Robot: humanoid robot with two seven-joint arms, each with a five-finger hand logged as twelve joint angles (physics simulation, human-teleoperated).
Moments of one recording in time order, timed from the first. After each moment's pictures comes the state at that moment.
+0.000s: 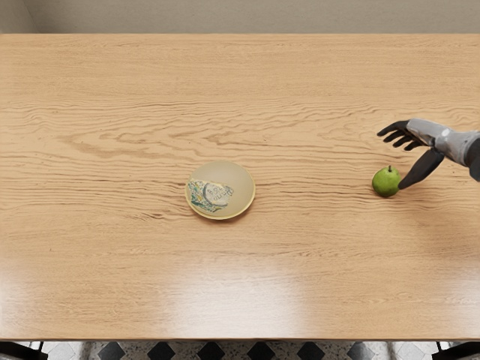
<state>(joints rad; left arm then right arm) -0.04 0.00 0.00 -0.10 -0.17 -0.05 0.14 0.95 -0.94 0.27 1.46 -0.88 0.00 -0.31</state>
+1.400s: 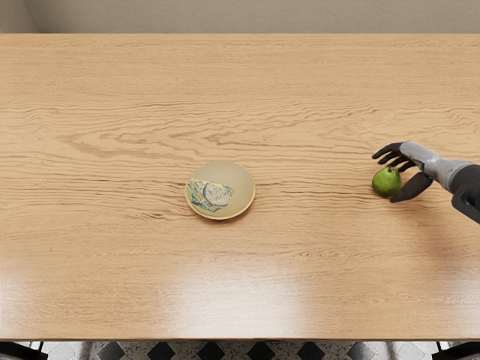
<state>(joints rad) -0.04 0.00 0.00 -0.10 -0.17 -0.05 0.14 0.81 -0.88 0.27 1.44 -0.98 -0.14 -0.27</state>
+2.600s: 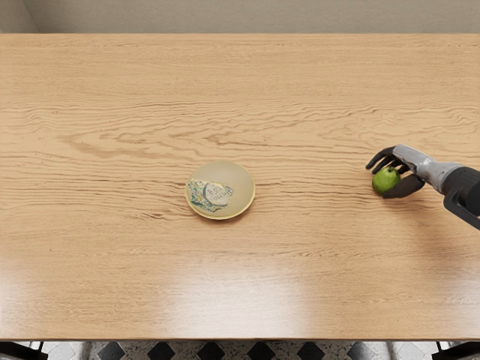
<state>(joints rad) -0.04 0.00 0.00 -0.10 -0.17 -0.05 0.14 0.81 -0.83 0.27 1.39 -0.97 -0.13 -0.26</state>
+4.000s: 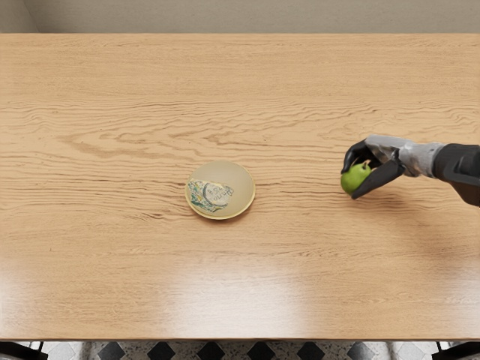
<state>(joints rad) -0.04 0.00 0.00 -0.10 -0.17 -0.05 0.14 0.89 -0.83 0.39 1.40 -0.69 0.23 -0.26</state>
